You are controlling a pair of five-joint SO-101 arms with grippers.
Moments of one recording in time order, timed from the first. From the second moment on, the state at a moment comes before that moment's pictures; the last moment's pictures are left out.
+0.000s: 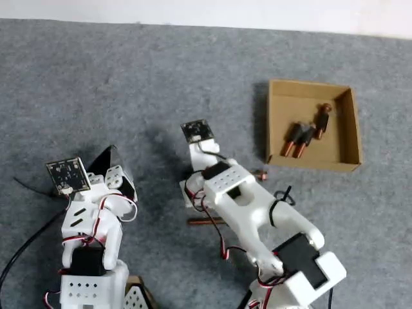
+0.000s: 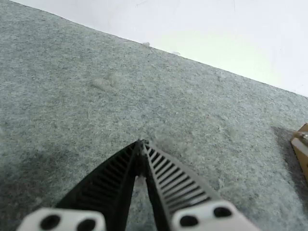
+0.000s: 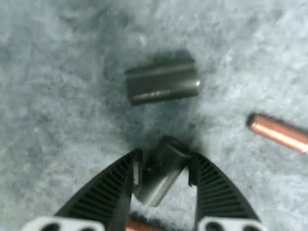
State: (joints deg) left arm -5.1 -103.8 96.1 33.0 21.9; right arm -38.5 -0.6 39.2 43.0 -12.4
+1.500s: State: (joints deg) left arm -5.1 -103.8 96.1 33.0 21.9; right arm -30.1 -19.4 39.3 48.8 -2.7
